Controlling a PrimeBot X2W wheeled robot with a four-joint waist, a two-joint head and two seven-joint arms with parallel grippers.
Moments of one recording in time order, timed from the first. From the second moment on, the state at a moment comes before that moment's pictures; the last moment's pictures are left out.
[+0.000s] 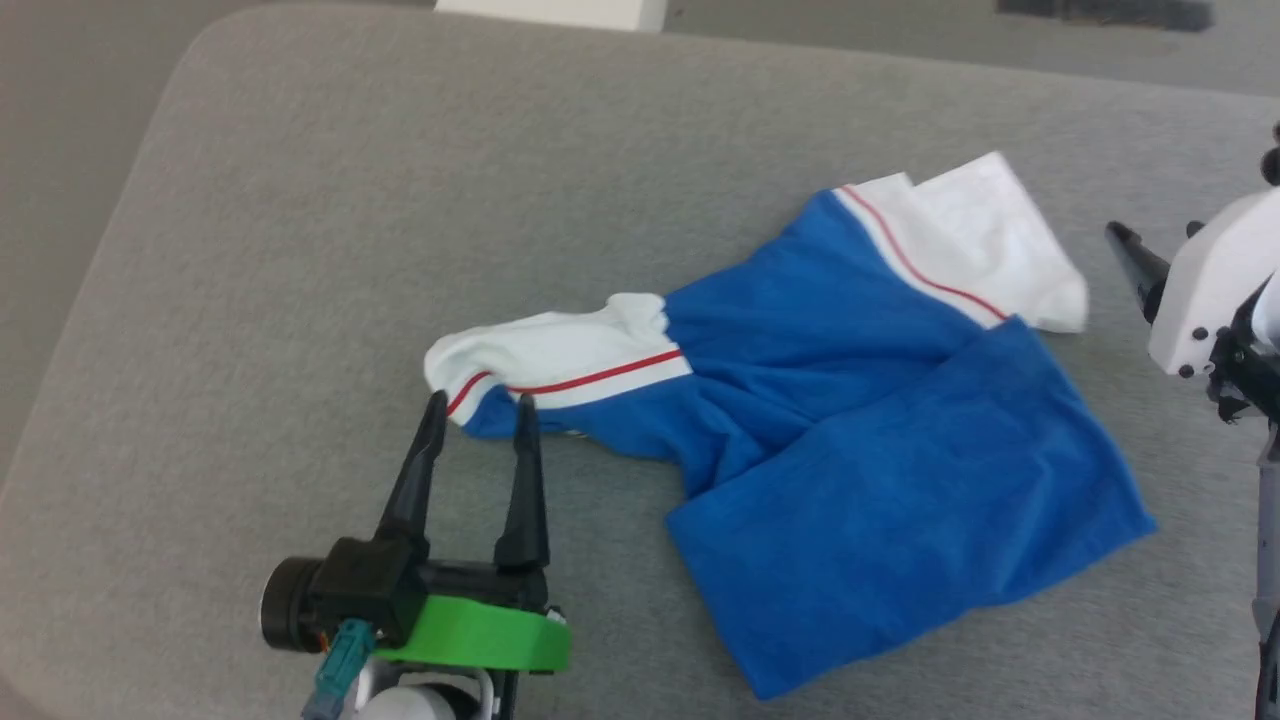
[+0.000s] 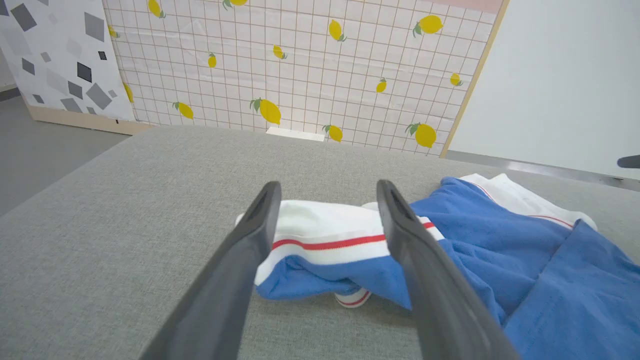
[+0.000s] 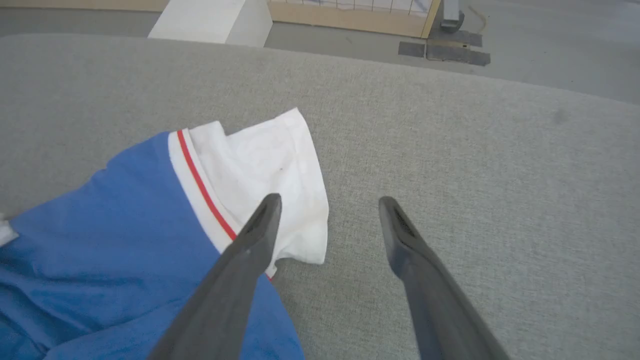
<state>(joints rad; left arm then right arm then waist) 0.00 0.05 -0.27 -0.14 -0.20 0.11 -0.26 -0.55 -0.21 -0.18 0.12 0.22 0.13 0.82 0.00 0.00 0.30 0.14</state>
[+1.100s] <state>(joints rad) -0.06 0.05 -0.29 -0.11 -0.24 0.12 -0.26 -0.65 -0.27 -0.29 0.30 0.20 0.13 0.72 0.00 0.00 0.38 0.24</state>
